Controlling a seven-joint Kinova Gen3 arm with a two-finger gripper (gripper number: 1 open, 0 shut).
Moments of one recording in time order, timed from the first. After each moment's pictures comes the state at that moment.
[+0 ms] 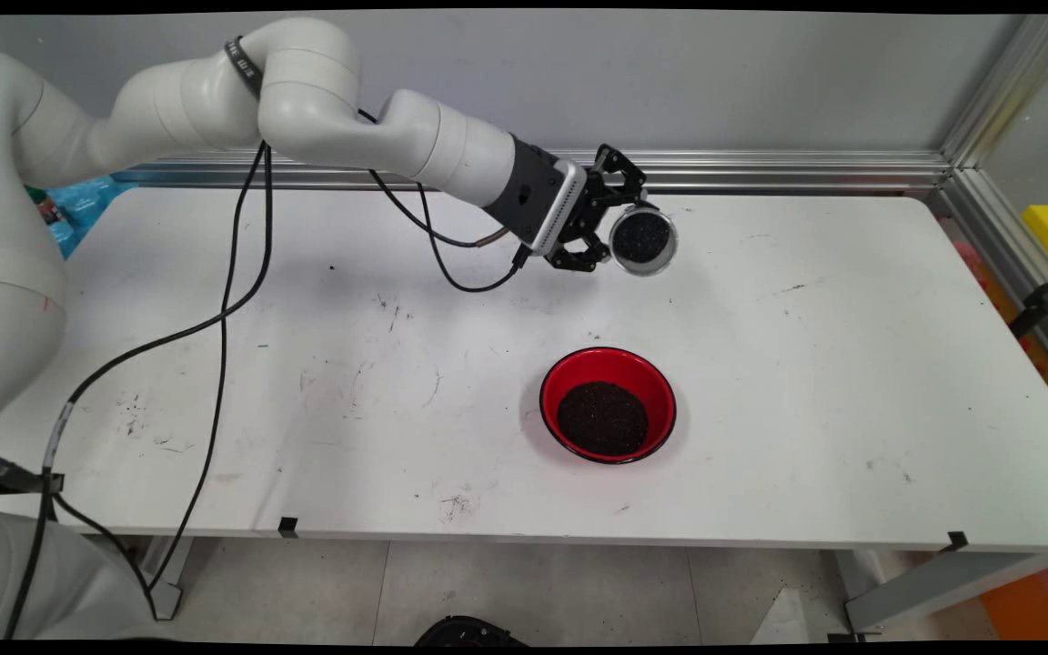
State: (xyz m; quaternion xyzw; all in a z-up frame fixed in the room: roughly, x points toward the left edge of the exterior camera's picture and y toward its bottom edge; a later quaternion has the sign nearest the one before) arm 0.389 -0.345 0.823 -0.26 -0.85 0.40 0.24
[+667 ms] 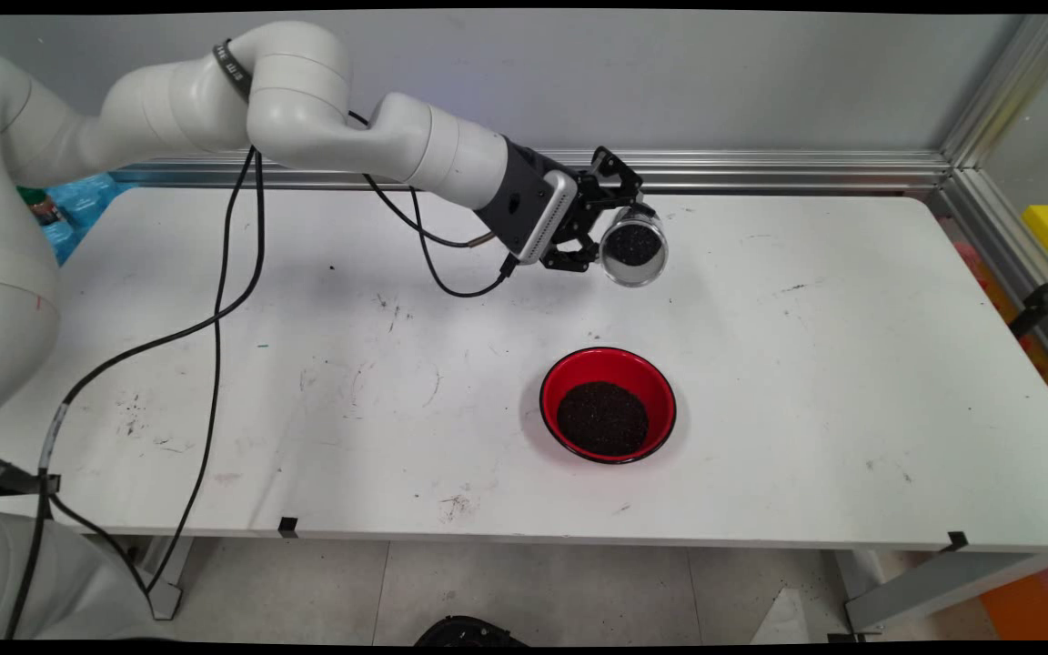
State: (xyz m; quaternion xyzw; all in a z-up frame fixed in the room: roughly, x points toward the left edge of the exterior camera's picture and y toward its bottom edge) arm 0.393 -0.338 0.824 -0.29 -0.84 0.41 0.23
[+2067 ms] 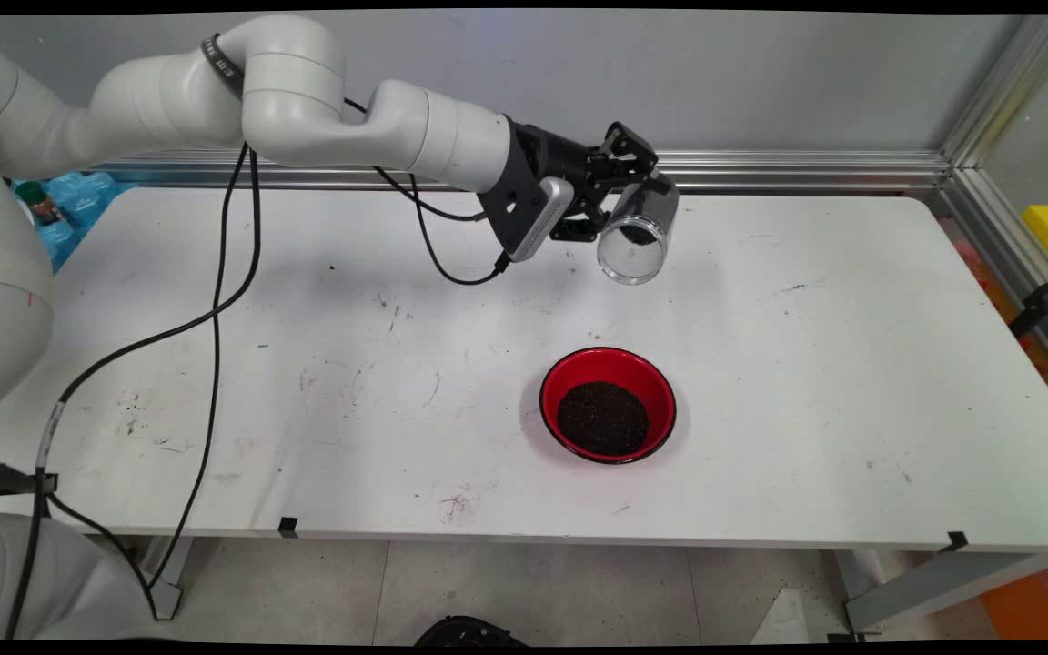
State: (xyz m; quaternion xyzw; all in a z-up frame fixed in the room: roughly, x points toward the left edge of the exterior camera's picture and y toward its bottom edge) arm 0.390 -0.340 0.838 -0.38 -0.77 0.48 0.17
